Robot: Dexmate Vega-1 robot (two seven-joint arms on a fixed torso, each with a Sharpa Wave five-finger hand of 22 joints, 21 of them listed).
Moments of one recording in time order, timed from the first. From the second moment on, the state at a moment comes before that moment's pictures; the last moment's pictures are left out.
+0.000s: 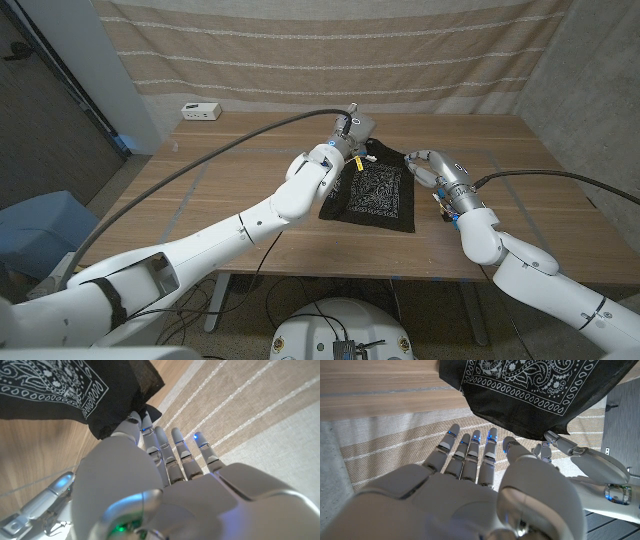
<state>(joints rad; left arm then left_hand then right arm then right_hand) 0.54 0.49 1.01 -1.90 1.39 0.49 -0.30 1.05 0.09 0.39 -0.13 0.20 1.10 0.04 0.36 0.33 0.45 -0.13 0.81 0.77 0.38 -0.04 0.36 0.59 -0.05 0.15 0.89 0.34 -1.24 -0.88 -0.38 -2.08 -0.29 -0.33 -0.46 0.66 0.19 0.48 -0.07 0.18 0.66 0.02 0.20 0.18 0.54 0.06 0.21 0.19 0.36 -0.04 0.26 0.21 0.42 0.03 0.23 0.18</state>
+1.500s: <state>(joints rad) 0.61 0.49 0.88 -1.88 1.08 0.18 -0.12 1.02 0.12 0.38 -0.13 0.18 1.14 0.02 0.33 0.38 0.46 -0.18 0.61 0.50 0.32 -0.04 0.21 0.34 -0.13 0.20 0.87 0.21 -1.24 -0.89 -0.38 -2.10 -0.32 -0.40 -0.46 0.59 0.14 0.42 -0.05 0.17 0.60 0.00 0.18 0.18 0.45 0.05 0.18 0.19 0.30 -0.04 0.22 0.20 0.34 0.07 0.20 0.18</state>
